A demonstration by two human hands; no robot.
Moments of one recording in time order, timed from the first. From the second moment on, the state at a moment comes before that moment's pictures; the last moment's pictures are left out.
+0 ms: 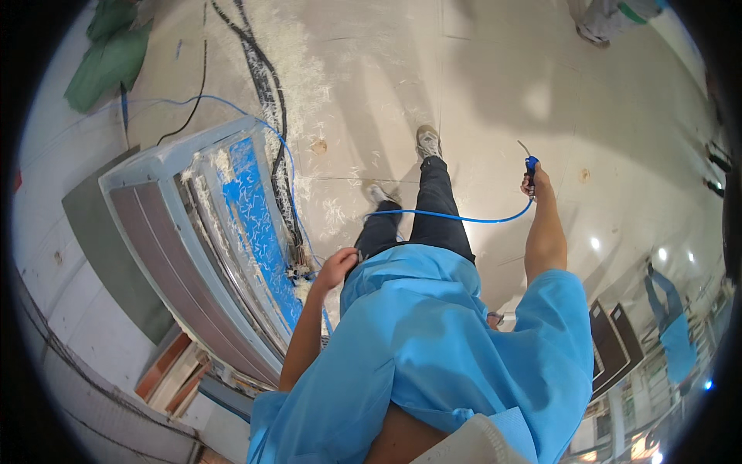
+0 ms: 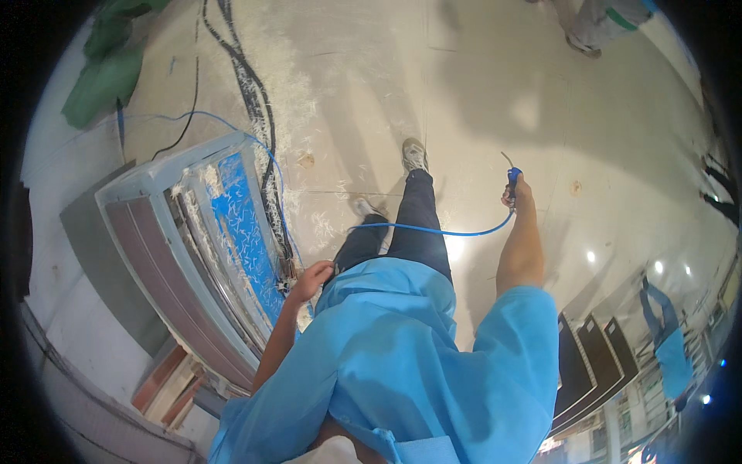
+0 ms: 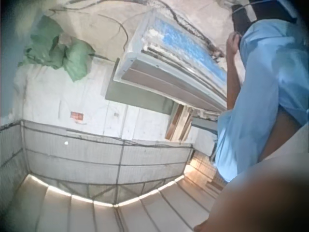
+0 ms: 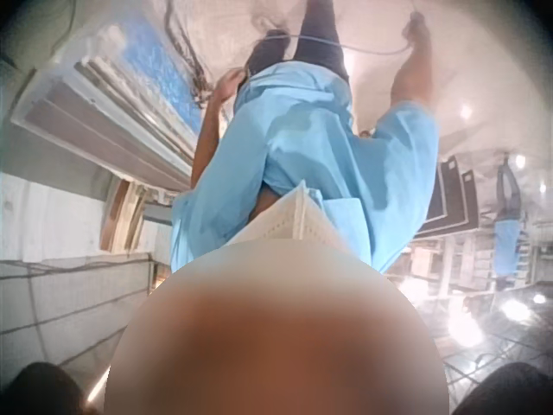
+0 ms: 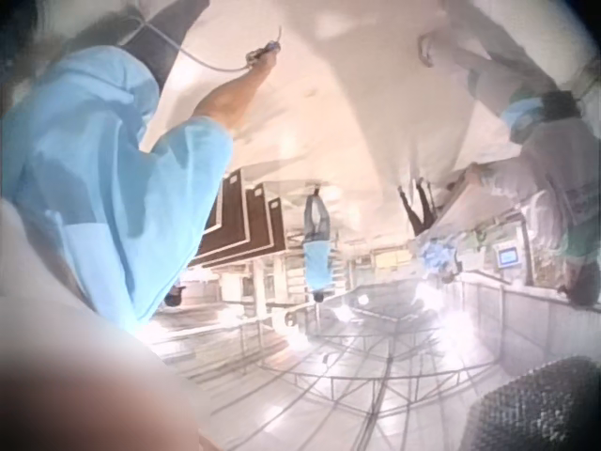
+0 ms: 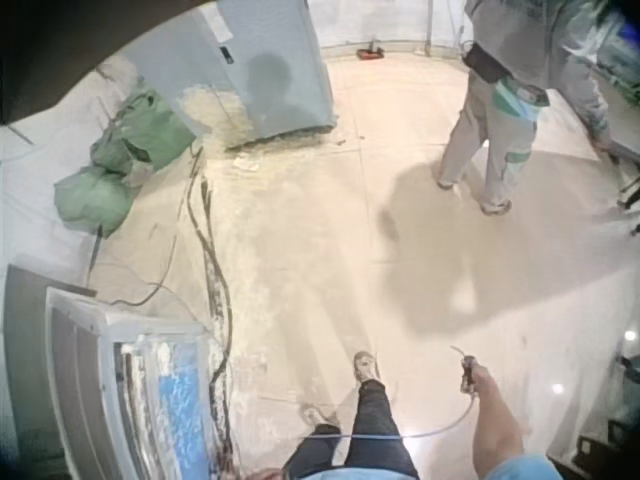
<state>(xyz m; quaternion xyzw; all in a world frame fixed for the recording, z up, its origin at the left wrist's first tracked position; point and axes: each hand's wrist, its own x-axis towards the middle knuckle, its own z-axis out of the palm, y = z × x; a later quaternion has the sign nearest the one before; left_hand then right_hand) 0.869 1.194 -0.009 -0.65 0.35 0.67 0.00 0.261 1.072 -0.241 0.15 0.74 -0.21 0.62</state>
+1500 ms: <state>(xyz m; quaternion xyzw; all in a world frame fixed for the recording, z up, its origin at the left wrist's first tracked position) 0.179 1.319 0.053 -0.73 -0.24 0.30 -0.57 0.314 1.029 -0.103 0.88 0.14 -0.45 -0.08</state>
